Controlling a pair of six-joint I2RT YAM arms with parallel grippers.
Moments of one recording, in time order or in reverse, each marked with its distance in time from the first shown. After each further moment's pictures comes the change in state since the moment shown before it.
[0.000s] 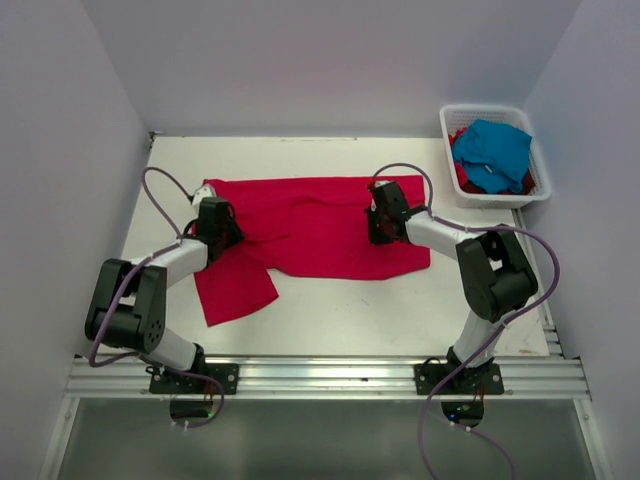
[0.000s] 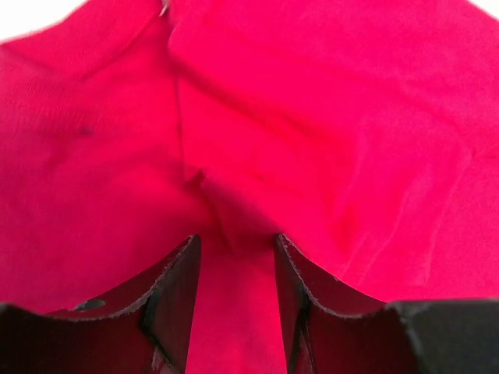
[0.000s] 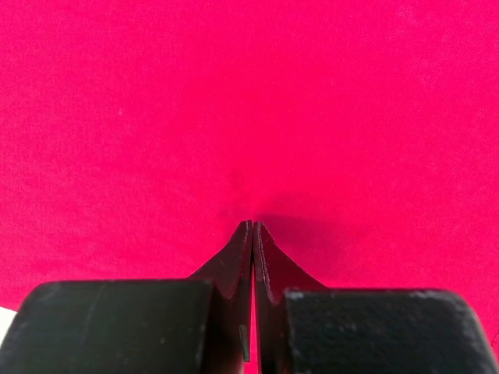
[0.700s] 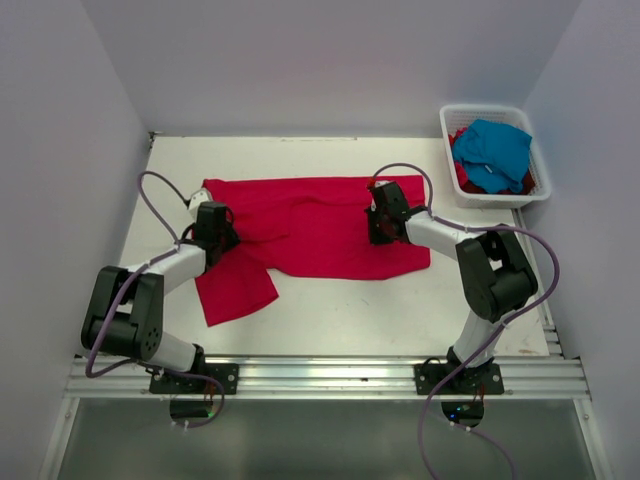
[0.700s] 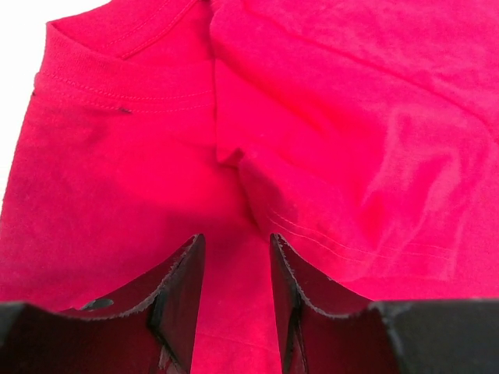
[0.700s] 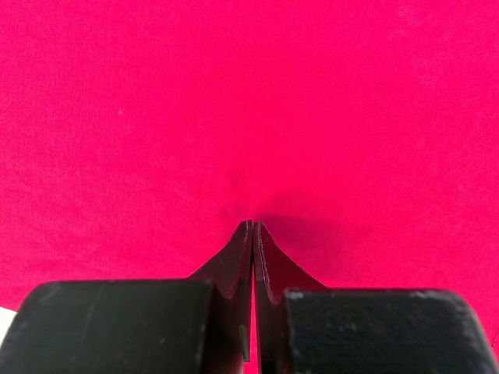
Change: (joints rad) left arm 0.000 -0.061 -0.061 -0.010 -0.041 -0.010; right arm 0.000 0.001 0.000 0.000 0.000 0.000
